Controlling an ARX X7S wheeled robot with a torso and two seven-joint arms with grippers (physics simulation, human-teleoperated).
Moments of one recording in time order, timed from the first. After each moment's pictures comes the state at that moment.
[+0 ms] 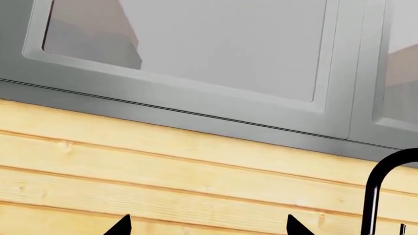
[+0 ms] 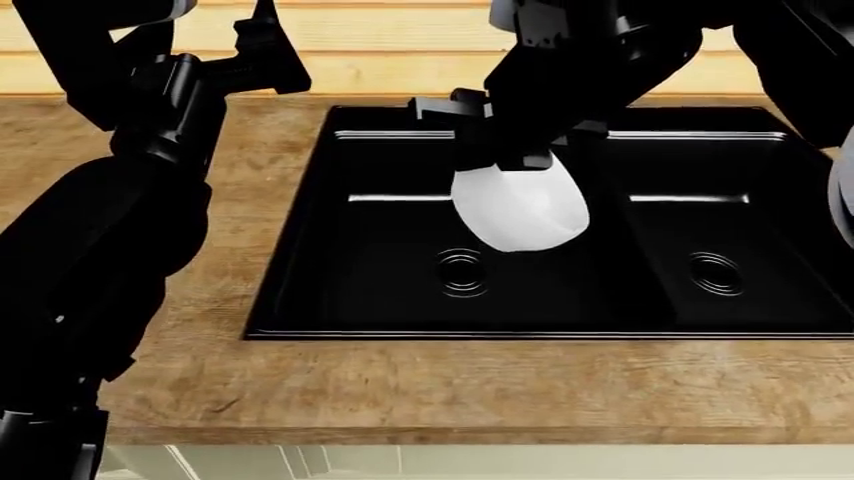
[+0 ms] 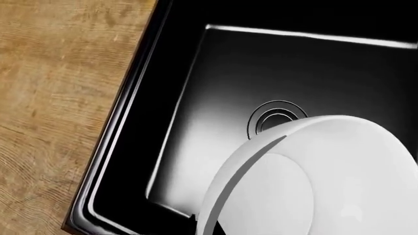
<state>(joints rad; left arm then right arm) -1.01 -0.45 0.36 0.06 -0.84 -0.38 -0.44 2.09 0.00 -2.30 1.30 2.64 1.26 -0.03</state>
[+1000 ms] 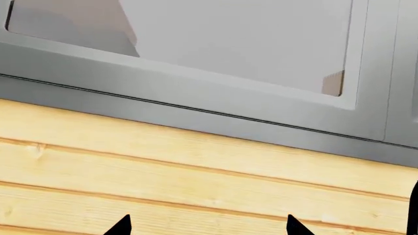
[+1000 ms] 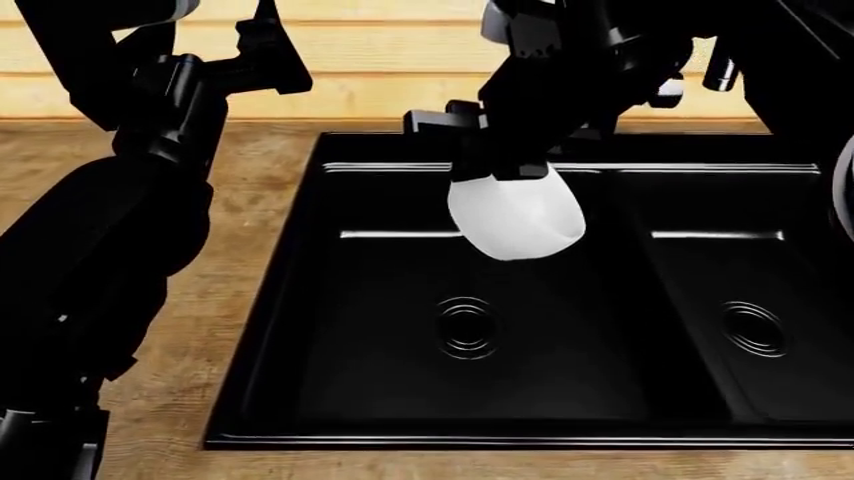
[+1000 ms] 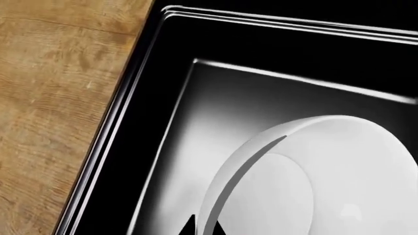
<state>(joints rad) -1.01 -0.45 0.37 0.06 -0.84 -0.38 -0.44 2.07 0.00 -2.17 1.30 2.52 1.29 -0.02</state>
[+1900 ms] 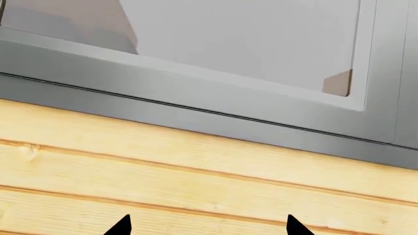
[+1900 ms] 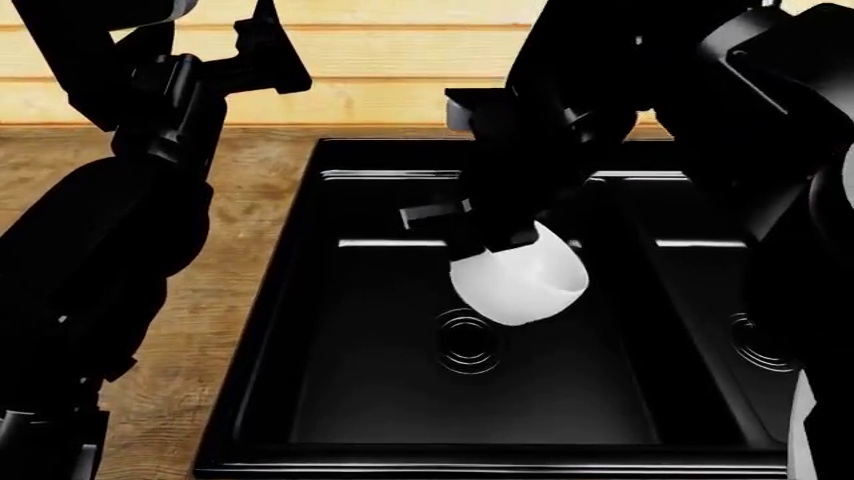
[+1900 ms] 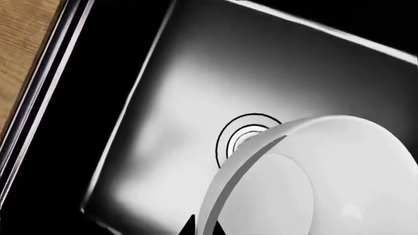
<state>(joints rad) -1.01 -0.45 0.37 0.06 -0.84 -0.37 -0.44 1.95 0.00 -1.83 1.18 2.18 1.40 0.08</state>
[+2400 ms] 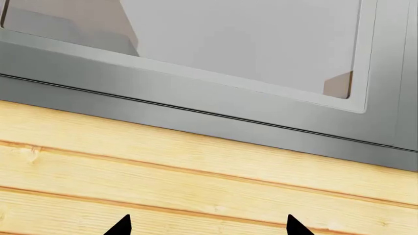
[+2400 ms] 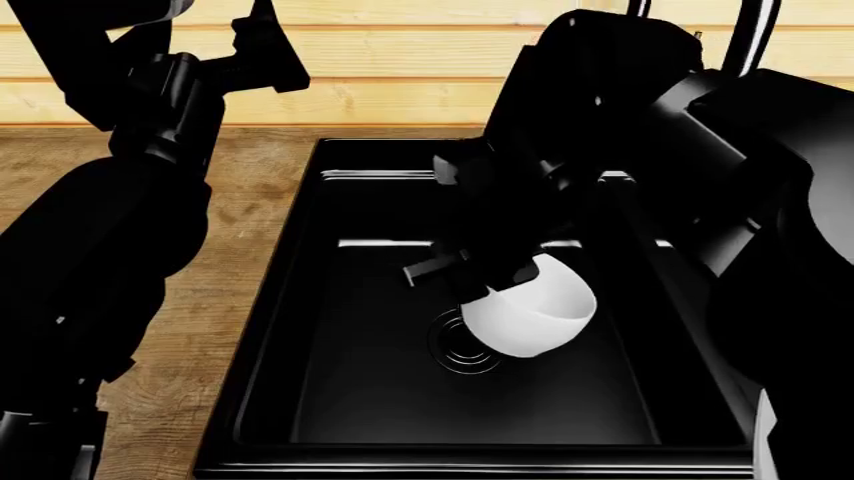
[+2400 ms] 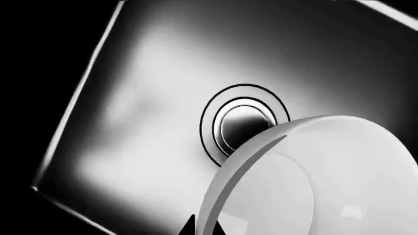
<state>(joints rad) -1.01 -0.45 0.37 0.06 -0.85 -0.36 -0.45 1.86 0.00 -1.69 1.10 2.02 1.44 0.16</state>
